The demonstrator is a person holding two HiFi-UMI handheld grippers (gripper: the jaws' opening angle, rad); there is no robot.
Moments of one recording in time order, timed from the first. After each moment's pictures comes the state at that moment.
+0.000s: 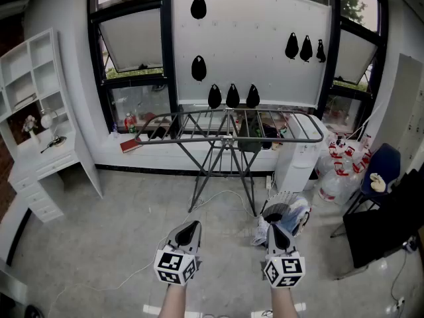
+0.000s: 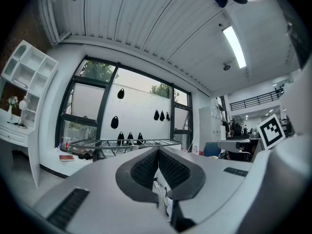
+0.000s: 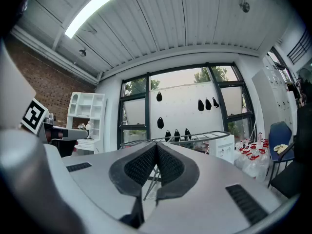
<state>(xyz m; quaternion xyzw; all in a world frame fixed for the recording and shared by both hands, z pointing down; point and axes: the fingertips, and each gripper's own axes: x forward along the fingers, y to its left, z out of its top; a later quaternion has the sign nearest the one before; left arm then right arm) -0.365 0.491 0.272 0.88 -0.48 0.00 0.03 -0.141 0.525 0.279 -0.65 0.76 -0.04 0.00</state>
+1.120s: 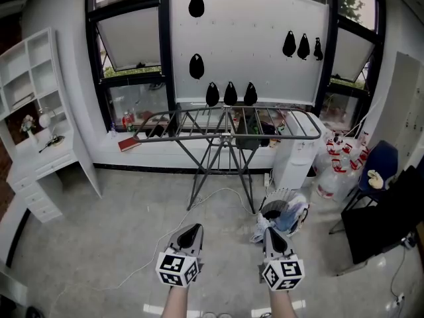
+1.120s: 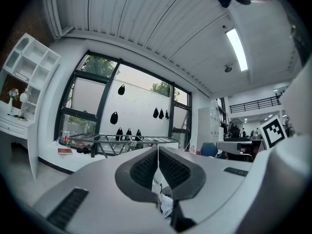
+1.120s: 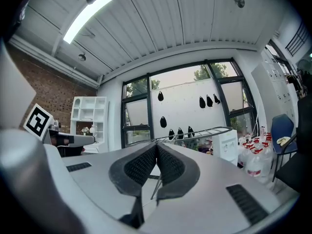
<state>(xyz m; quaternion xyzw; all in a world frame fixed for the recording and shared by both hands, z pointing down) -0.369 0.506 0.288 0.88 -0.46 0.00 0.06 -0.162 0.547 0.289 -0.64 0.77 -0.05 0.02</state>
